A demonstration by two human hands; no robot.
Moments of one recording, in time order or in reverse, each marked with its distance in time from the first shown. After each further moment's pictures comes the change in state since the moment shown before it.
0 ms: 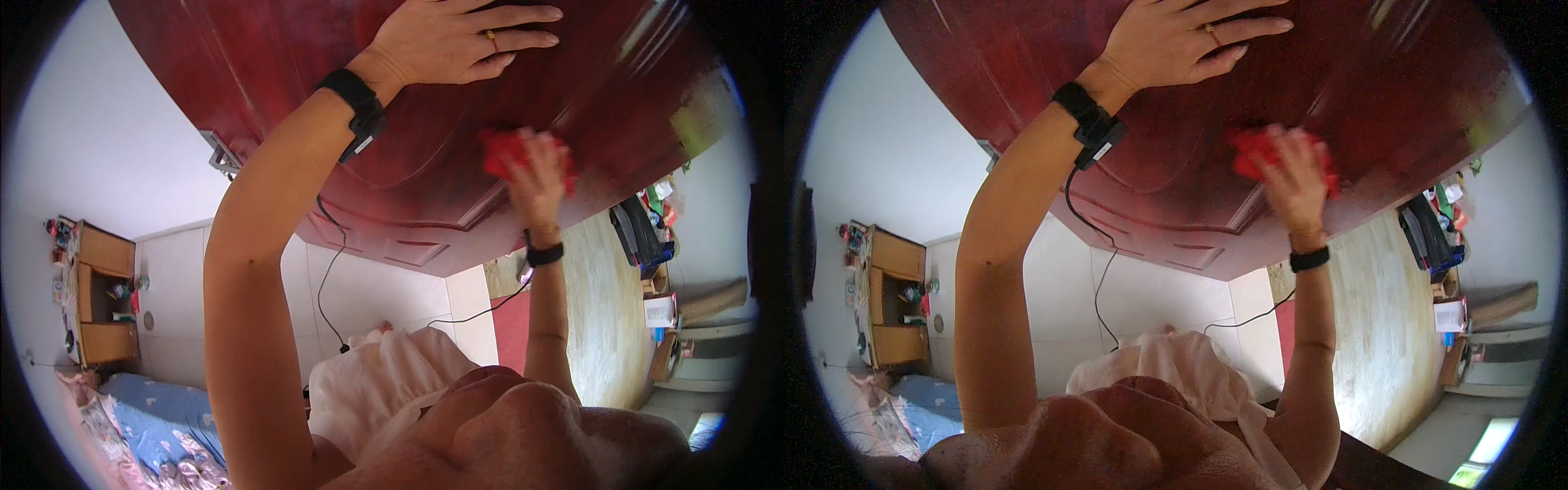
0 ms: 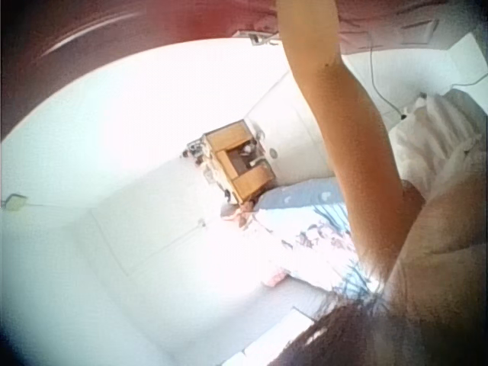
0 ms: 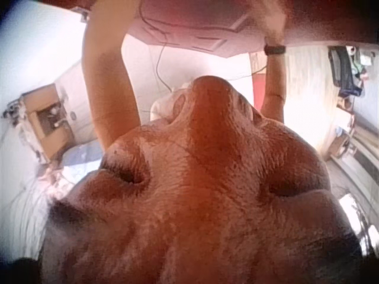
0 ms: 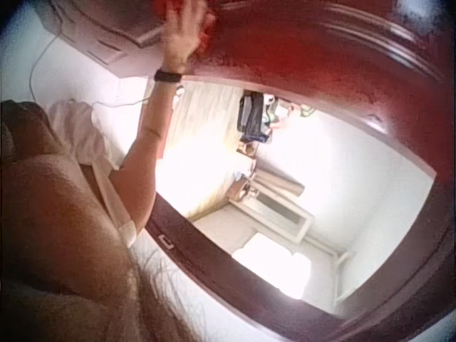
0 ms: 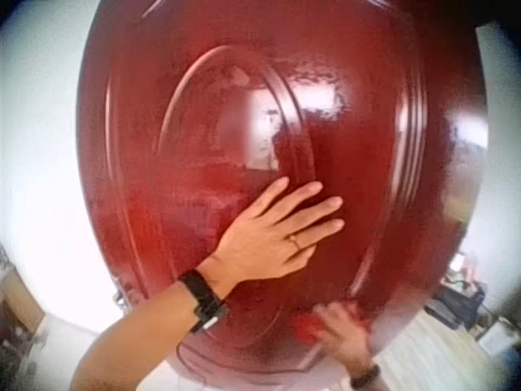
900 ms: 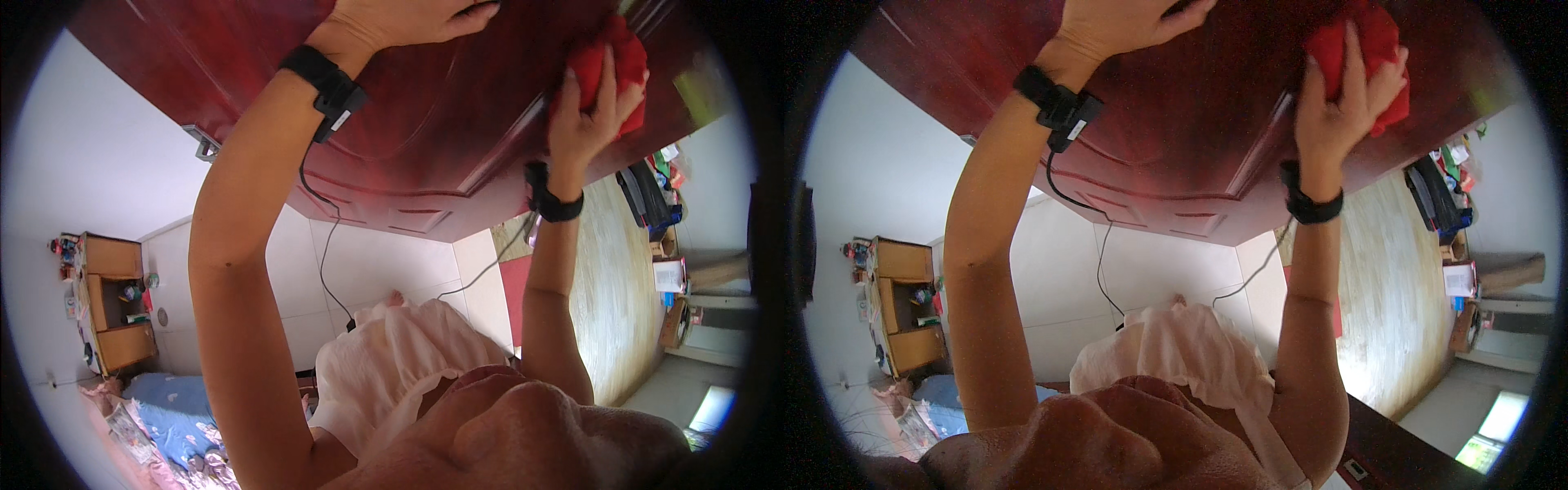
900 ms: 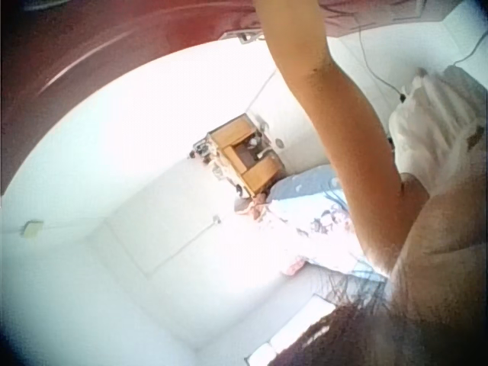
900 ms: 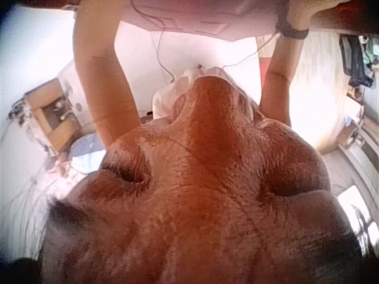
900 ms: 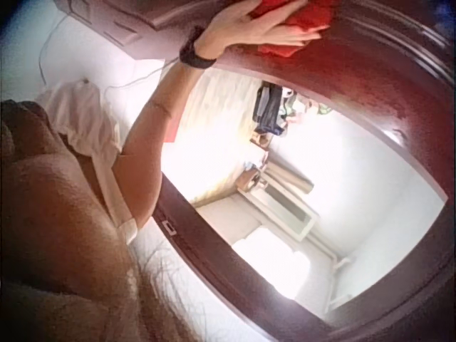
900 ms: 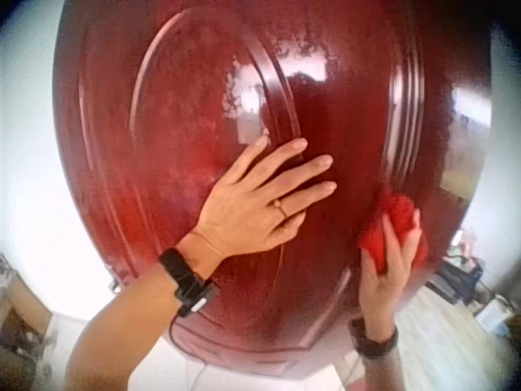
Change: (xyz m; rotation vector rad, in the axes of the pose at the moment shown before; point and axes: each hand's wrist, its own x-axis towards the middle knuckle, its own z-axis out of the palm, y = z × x) left_hand -0.002 -0.003 -0.002 0.076 0.003 -0.013; right_hand 0.074 0.025 -0.044 -0.046 0.524 0.318
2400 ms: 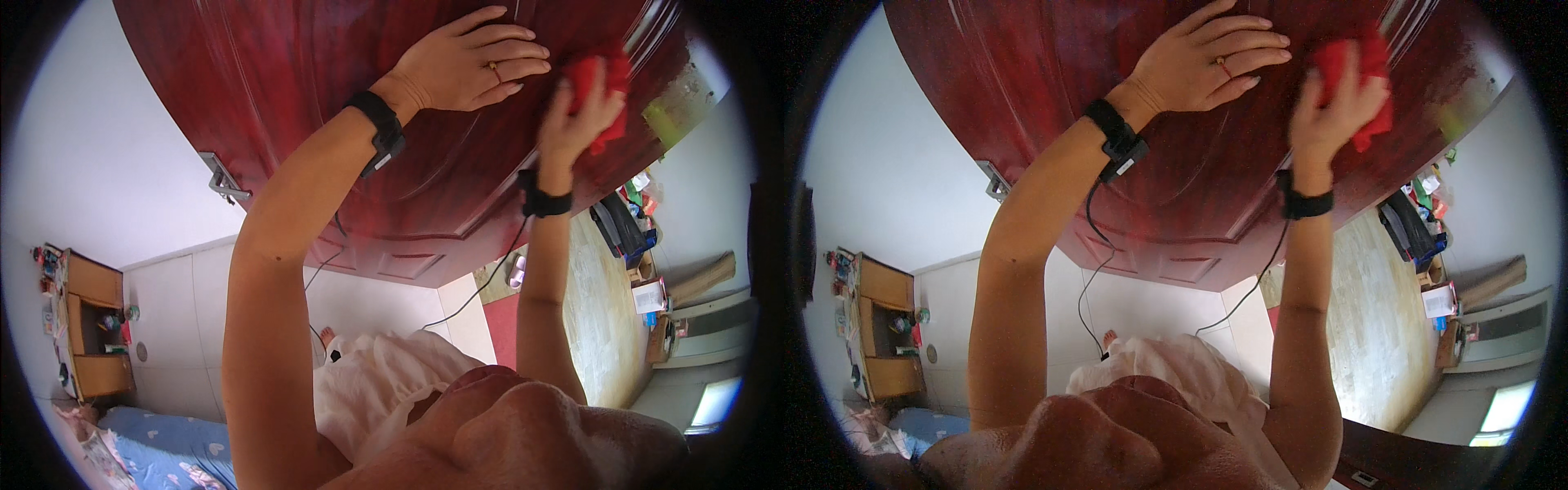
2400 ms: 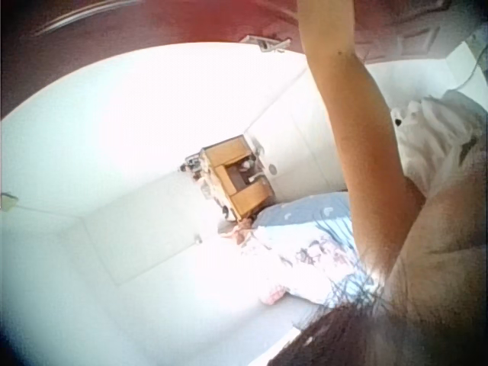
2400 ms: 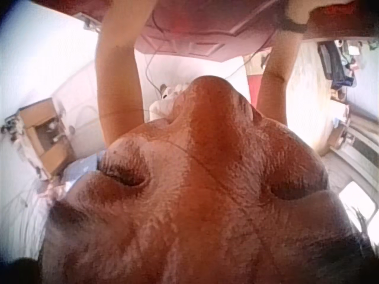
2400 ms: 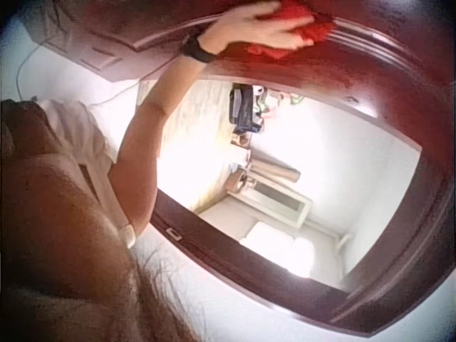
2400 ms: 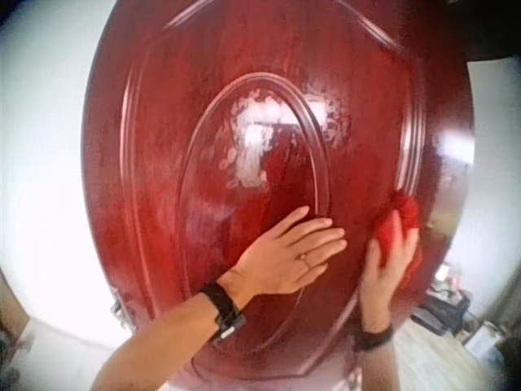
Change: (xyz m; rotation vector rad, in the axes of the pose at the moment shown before) left_hand -0.007 -0.005 0.003 -0.279 0.136 0.044; right_hand 0.084 -0.026 0.016 -0.090 0.202 -0.047
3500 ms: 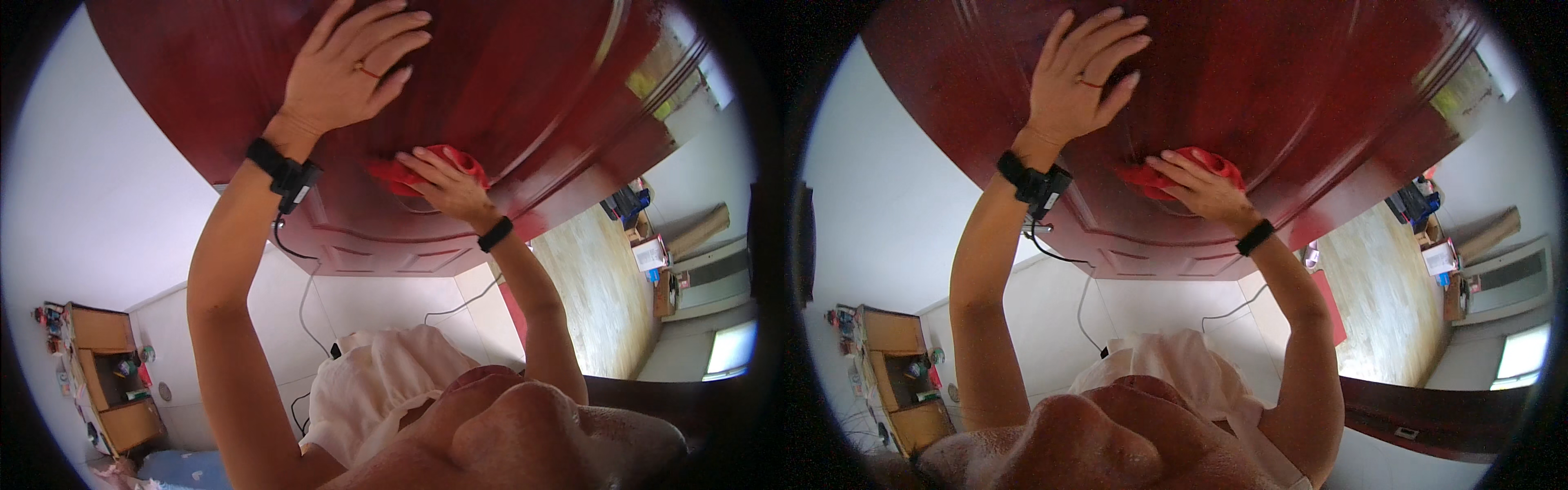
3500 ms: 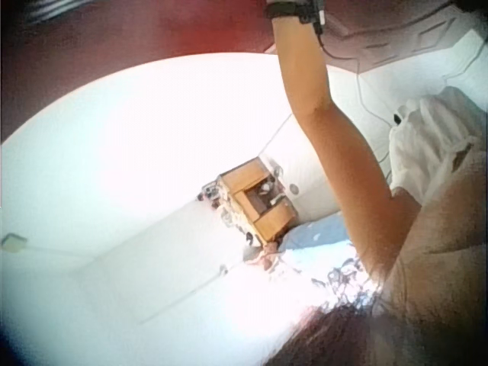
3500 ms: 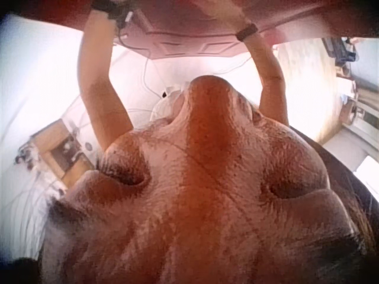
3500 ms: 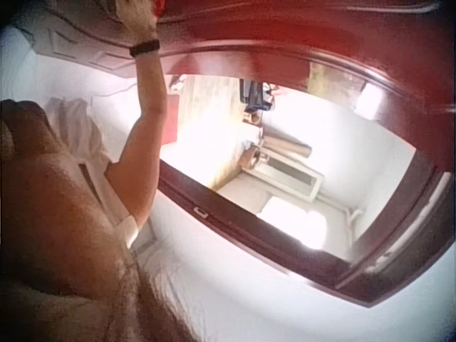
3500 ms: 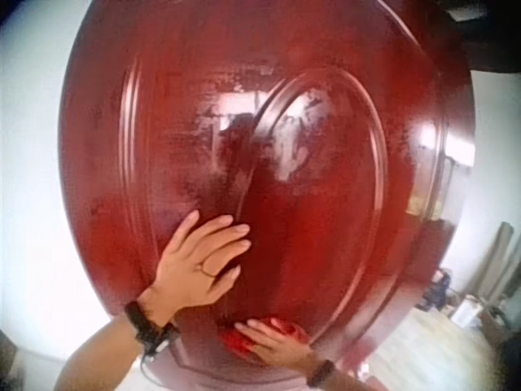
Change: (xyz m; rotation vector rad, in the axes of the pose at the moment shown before) left_hand -0.143 -0.086 -0.120 0.187 -0.046 -0.174; right_hand -0.173 -0.166 0.087 0.210 -0.822 -0.510
